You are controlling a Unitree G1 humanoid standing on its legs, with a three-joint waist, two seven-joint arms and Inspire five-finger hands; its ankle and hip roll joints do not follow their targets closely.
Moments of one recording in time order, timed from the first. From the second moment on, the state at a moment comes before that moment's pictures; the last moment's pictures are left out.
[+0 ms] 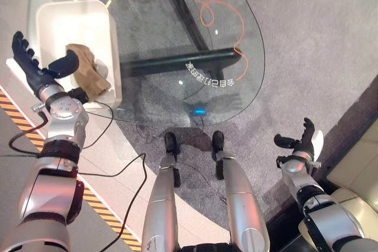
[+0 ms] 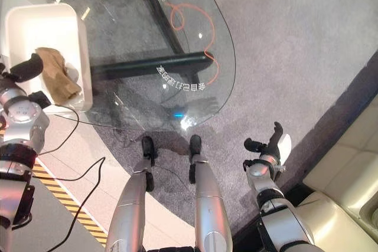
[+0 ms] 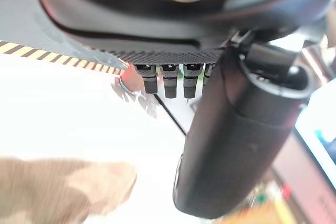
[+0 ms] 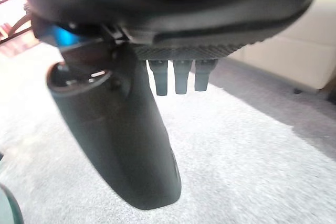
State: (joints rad) left arm -0.61 0.72 0.01 0.89 -0.61 -0.27 0.52; right arm -0.44 -0.42 0.21 1.18 0.28 -0.21 -0.59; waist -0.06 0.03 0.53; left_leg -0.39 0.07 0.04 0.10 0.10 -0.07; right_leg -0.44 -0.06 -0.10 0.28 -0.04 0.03
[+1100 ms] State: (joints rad) left arm 0.02 0.28 -0.07 1.33 -0.30 -0.08 -0.06; right arm -0.03 -0.30 0.10 1.40 0.08 0.01 -0.12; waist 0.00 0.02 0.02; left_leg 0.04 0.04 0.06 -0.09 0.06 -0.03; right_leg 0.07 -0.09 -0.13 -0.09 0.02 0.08
